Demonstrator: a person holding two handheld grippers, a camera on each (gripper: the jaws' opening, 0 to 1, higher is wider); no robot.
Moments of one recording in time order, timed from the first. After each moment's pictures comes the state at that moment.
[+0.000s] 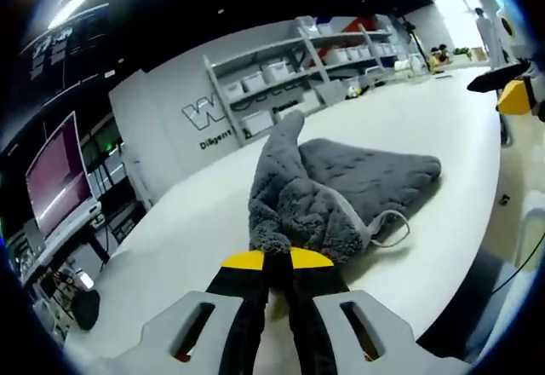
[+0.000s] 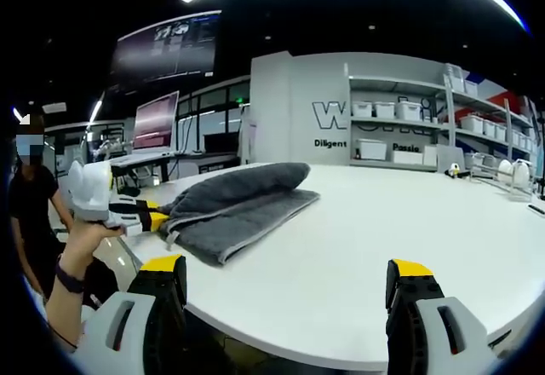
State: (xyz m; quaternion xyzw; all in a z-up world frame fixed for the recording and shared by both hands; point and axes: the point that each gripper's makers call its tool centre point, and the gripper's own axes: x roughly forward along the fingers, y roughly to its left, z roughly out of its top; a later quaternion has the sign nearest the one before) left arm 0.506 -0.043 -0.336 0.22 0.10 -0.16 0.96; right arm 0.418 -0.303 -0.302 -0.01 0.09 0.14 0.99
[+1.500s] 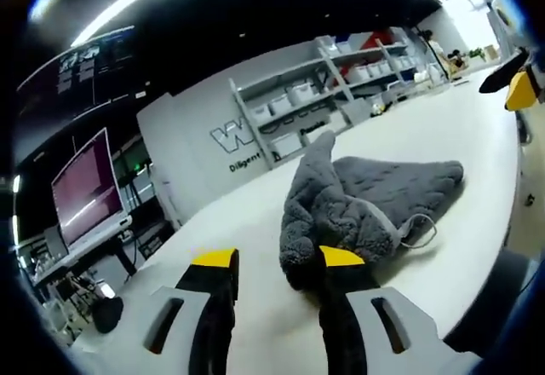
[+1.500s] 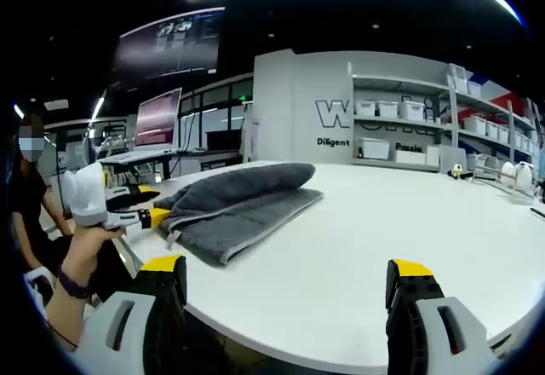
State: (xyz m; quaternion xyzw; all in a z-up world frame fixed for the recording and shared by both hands) left arm 0.506 -0.022 -0.311 0.25 0.01 -0.09 0.96; right arm 0.421 -0.296 -0.300 -0.01 0.10 0.15 0.98
